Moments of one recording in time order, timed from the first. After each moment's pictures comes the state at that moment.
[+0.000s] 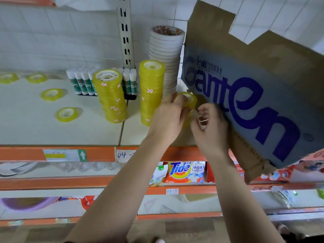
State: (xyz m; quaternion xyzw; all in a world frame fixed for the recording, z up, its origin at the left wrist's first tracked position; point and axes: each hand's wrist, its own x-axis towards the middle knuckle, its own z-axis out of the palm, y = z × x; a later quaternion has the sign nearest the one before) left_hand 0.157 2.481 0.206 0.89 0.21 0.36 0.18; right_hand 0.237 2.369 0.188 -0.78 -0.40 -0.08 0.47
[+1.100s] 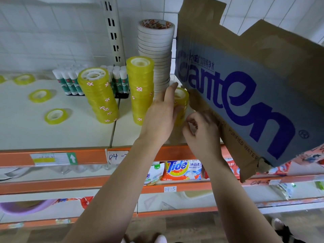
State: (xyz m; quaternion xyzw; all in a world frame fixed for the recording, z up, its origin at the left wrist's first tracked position) left_hand 0.163 2.480 0.202 0.88 0.21 0.37 0.18; right_hand 0.241 2.364 0.172 -0.80 -0.43 -0.09 0.40
